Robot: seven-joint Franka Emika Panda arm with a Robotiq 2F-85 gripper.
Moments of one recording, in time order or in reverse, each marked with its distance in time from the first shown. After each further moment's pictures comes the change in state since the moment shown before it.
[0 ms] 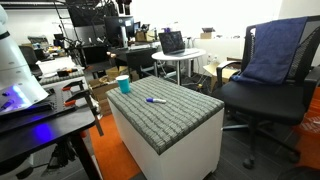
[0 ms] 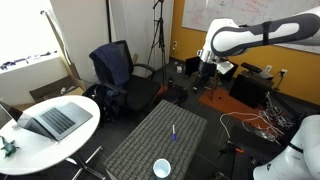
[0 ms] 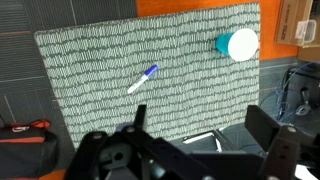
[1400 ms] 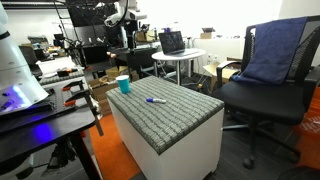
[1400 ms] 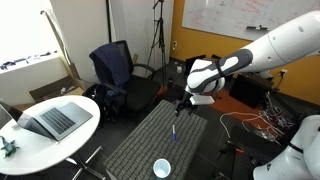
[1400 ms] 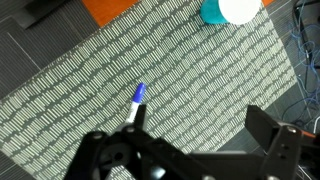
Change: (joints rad) arm 0.000 0.331 0.108 -0.115 0.311 0.424 0.276
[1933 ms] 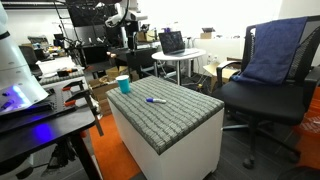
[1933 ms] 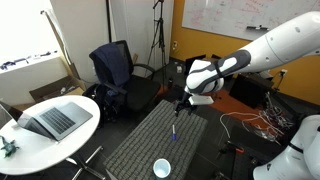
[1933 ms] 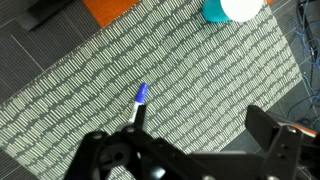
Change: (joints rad) arm 0.000 0.015 0.002 0.011 -0.016 0.003 0.033
